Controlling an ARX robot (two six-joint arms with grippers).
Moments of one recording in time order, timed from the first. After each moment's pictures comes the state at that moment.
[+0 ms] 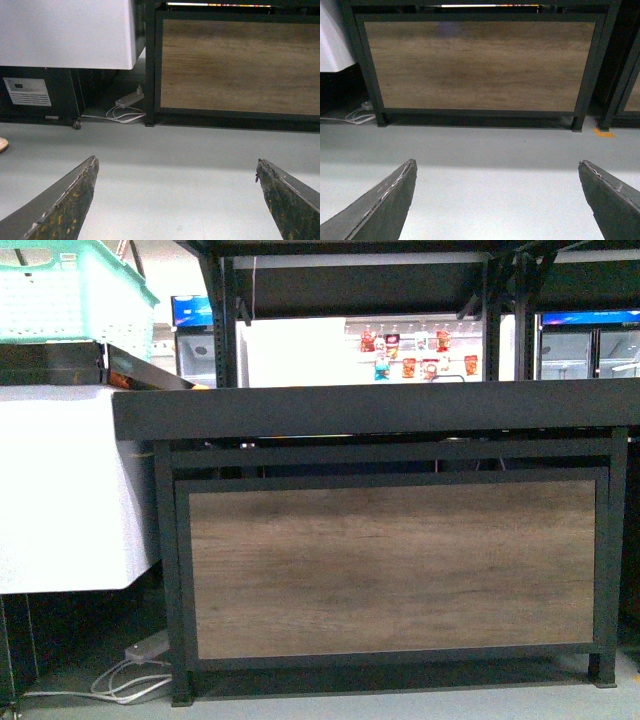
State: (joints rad) left arm 0.00 0.00 0.01 0.00 0.00 0.00; right arm 0.00 0.00 0.02 0.00 0.00 0.00
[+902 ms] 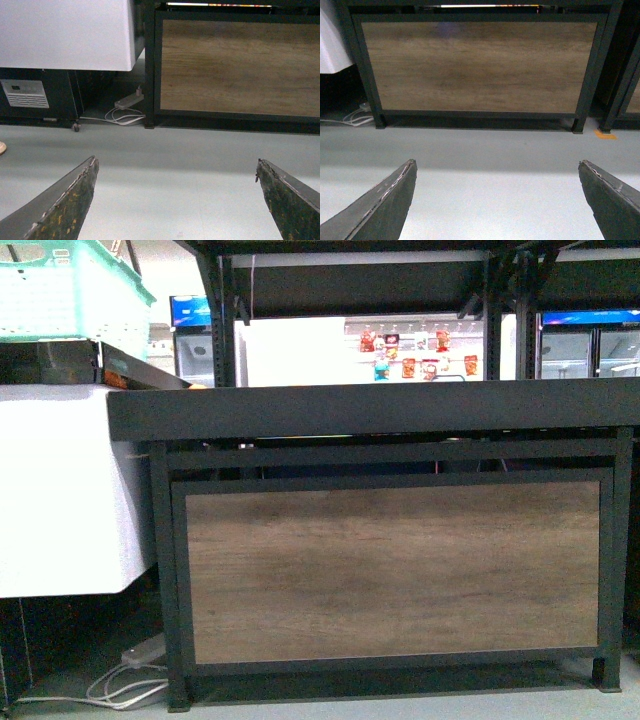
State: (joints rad) left arm 0.00 0.00 0.01 0.00 0.00 0.00; right arm 0.00 0.00 0.02 0.00 0.00 0.00
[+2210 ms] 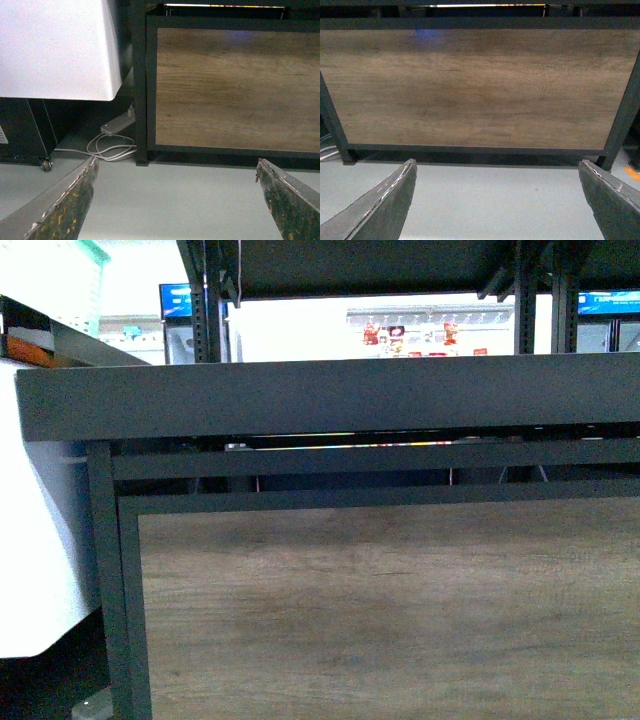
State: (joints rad) left arm 0.00 0.00 0.01 0.00 0.00 0.00; right arm 0.00 0.00 0.02 0.00 0.00 0.00
